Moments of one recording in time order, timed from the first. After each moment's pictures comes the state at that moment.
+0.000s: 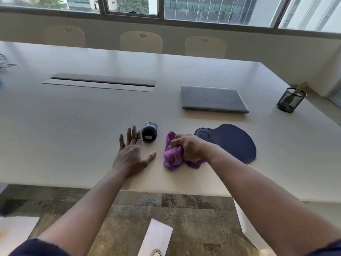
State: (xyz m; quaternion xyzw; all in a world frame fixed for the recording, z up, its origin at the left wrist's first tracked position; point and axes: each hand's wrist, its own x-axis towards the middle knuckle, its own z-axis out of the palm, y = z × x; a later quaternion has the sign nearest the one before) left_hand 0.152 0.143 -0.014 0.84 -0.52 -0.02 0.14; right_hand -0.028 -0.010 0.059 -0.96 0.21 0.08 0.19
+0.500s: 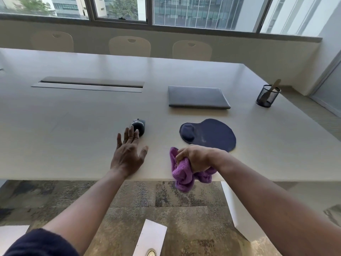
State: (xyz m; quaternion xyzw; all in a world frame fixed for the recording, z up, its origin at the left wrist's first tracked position) left_hand 0.104 0.150 -0.010 0.83 -0.53 0.05 0.18; right_hand -0.114 0.018 0.069 -0.94 0.21 0.16 0.21
